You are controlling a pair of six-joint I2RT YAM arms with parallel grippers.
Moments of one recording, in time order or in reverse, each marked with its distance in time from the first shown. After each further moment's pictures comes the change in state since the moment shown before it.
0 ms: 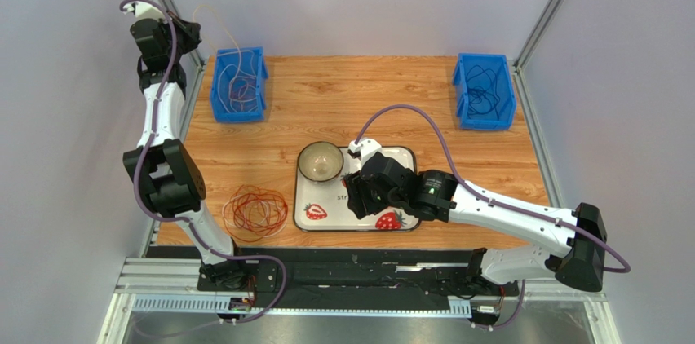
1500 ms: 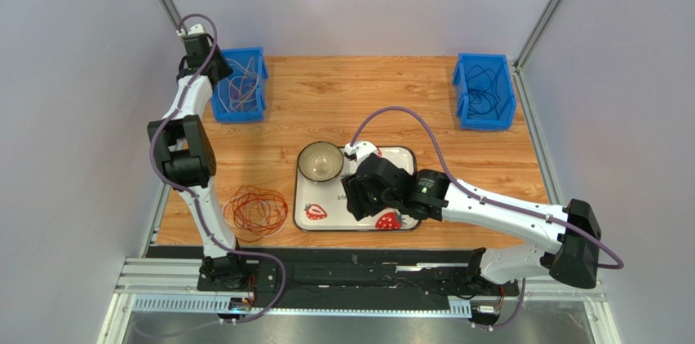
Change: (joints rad) left arm -0.135 0.263 0.093 -0.348 -0.311 0.135; right arm -0.001 0.042 0.000 0.001 -0.015 0.000
